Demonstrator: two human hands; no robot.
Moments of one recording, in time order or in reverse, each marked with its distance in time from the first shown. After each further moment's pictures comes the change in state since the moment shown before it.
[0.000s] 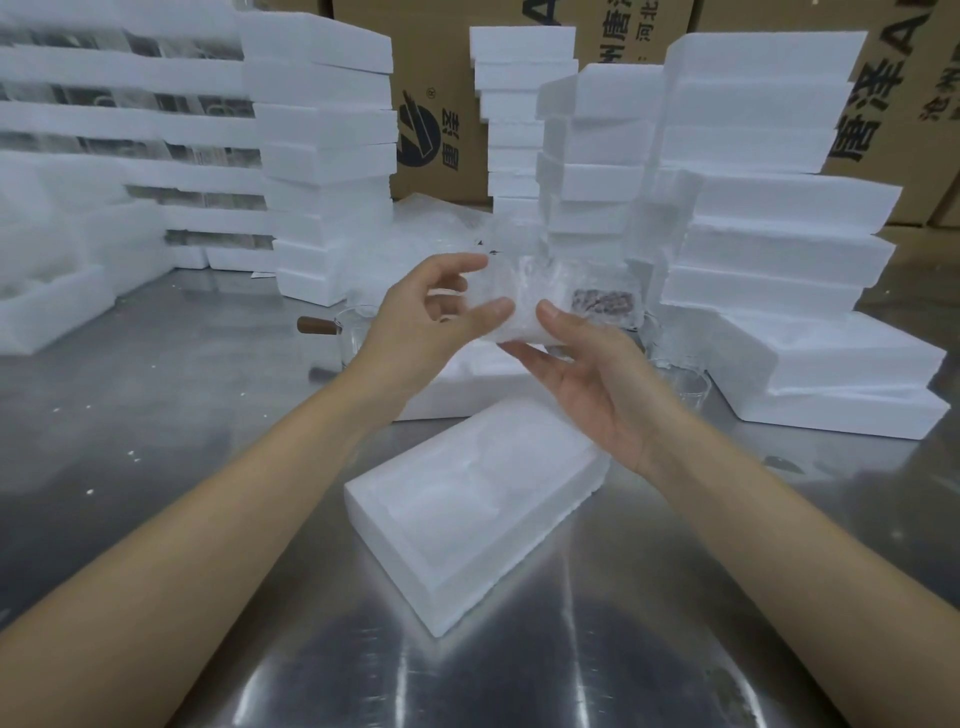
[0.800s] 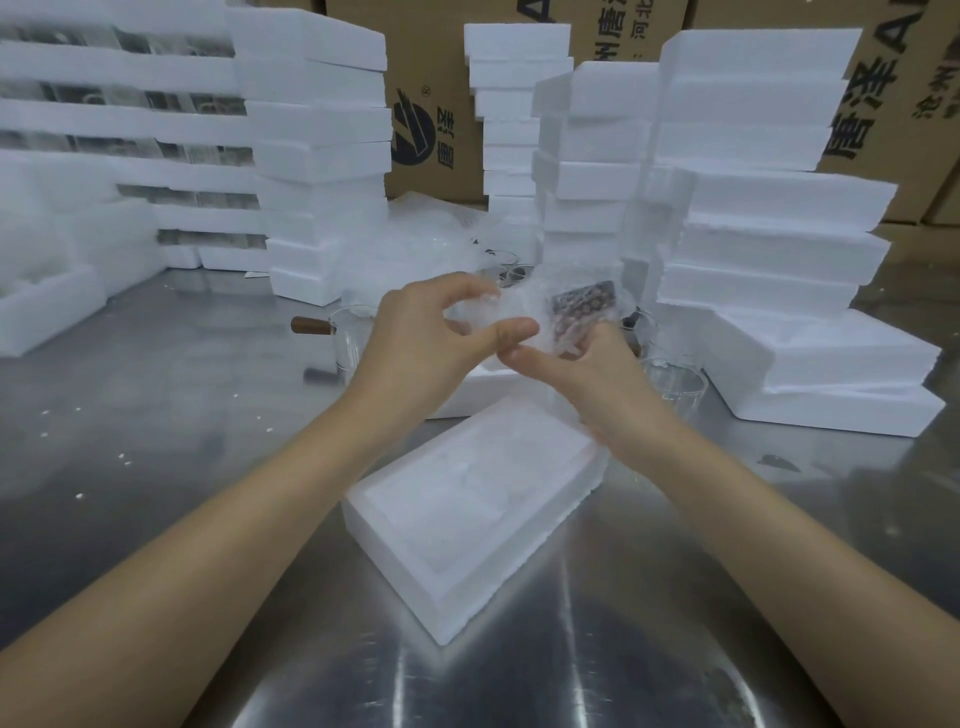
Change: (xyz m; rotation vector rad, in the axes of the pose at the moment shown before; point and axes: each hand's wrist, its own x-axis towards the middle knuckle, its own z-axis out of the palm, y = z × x) left_hand -0.015 0.016 0.009 0.382 0.074 0.055; right_hand -0.001 0.005 -0.006 -0.817 0.179 -0.093
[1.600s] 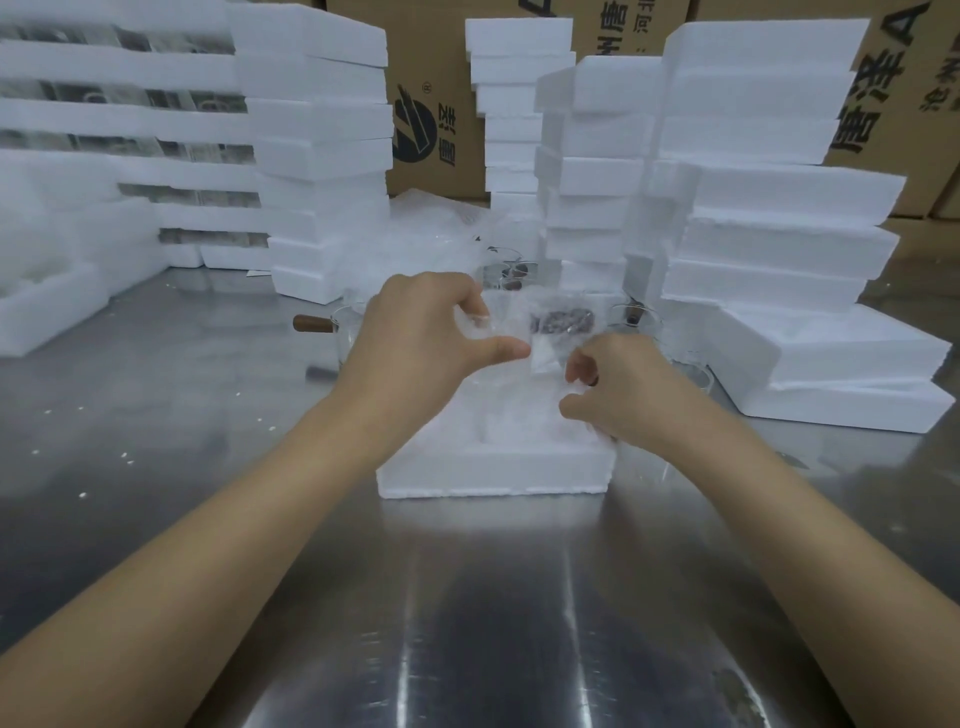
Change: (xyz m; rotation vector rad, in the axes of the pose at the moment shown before) left_hand -0.008 0.011 -0.009 0.289 0.021 0.030; right_hand 0.006 0.002 -0.021 -0.872 -0.086 0.093
